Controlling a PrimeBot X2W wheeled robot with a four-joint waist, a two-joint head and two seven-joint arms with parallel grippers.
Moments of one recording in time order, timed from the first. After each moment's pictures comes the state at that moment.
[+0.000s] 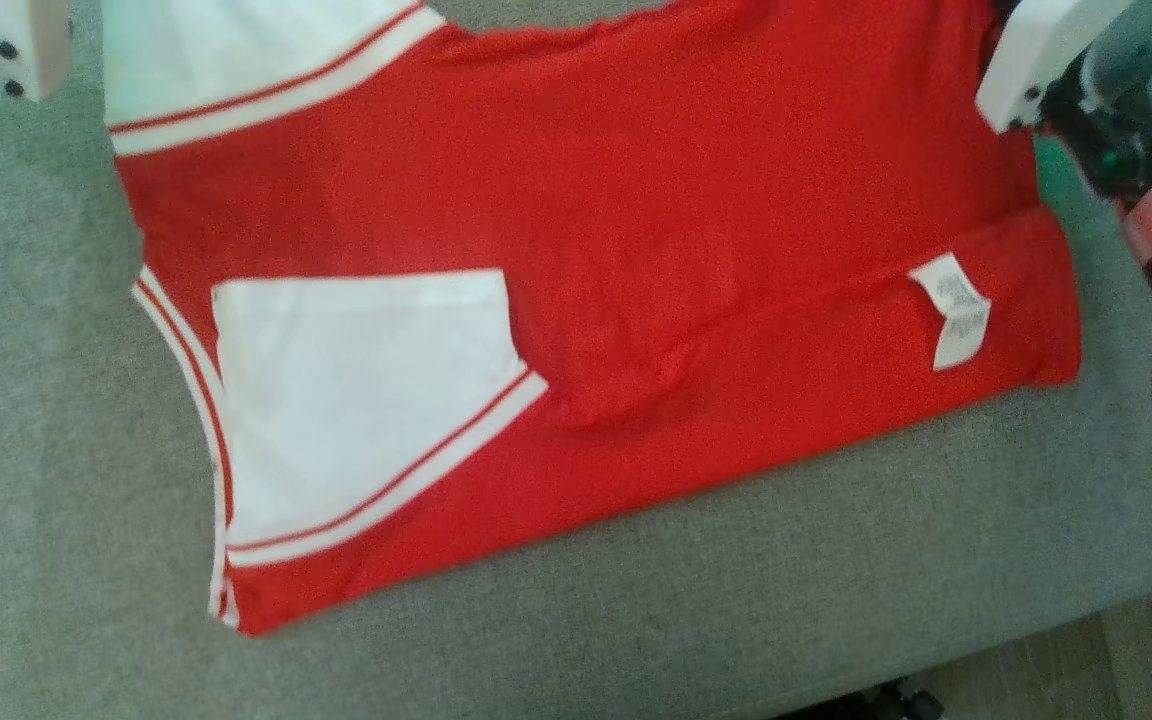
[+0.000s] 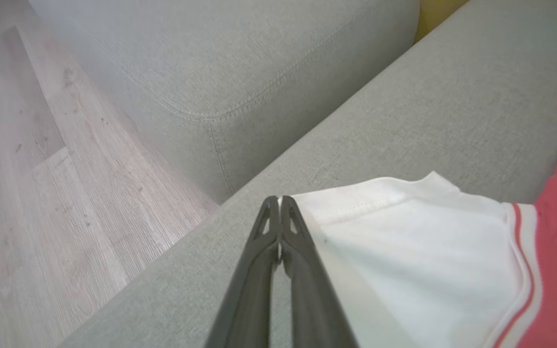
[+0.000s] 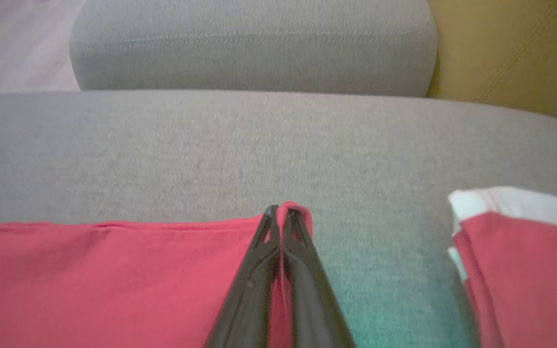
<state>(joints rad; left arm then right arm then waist) -1.33 0.73 -0.98 0.41 -0.86 -0.13 0.49 -1.17 -0.39 0.80 0.90 0.81 0.13 0.11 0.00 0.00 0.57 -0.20</state>
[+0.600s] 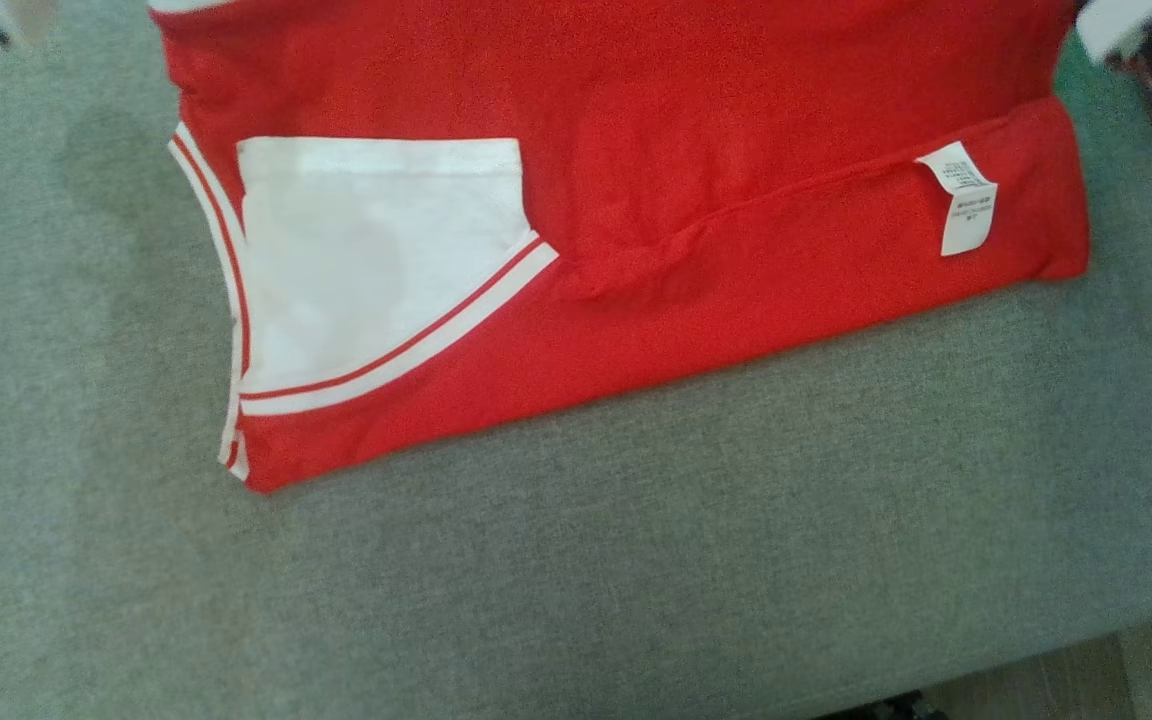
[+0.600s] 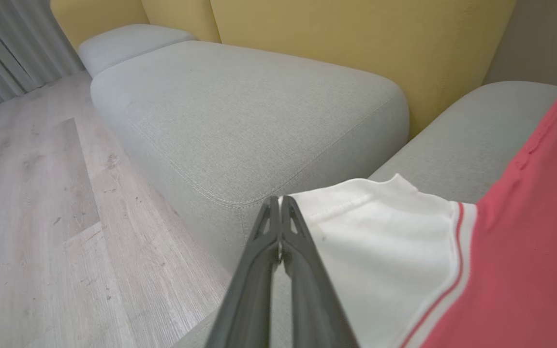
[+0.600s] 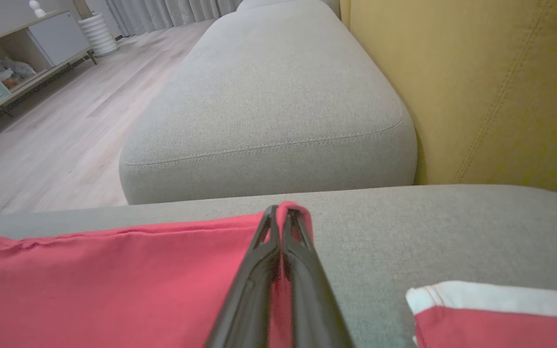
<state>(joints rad) -1.39 0.73 -1.01 0.44 -0.86 -0.13 0.18 -1.18 -0.49 0.75 0.78 0.97 0.13 -0.03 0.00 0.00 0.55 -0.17</state>
